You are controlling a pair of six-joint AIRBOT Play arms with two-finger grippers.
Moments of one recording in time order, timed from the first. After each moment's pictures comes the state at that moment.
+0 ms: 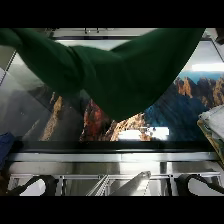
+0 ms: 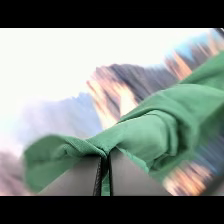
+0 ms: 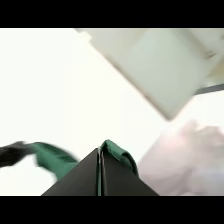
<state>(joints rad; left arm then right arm) 0.38 -1.19 2.00 -2.49 1.61 1.98 -0.36 -1.27 1.44 0.14 1.28 0.94</state>
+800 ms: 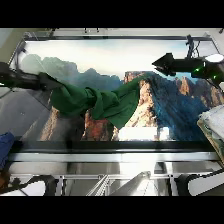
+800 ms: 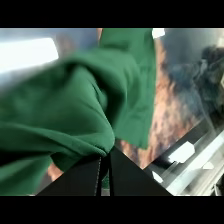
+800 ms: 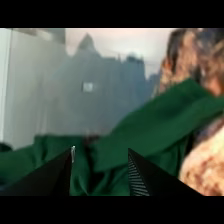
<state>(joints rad) 0.22 -1.44 1.25 -2.48 1.36 2.16 -0.17 -1.77 1.53 -0.42 1.12 1.13</state>
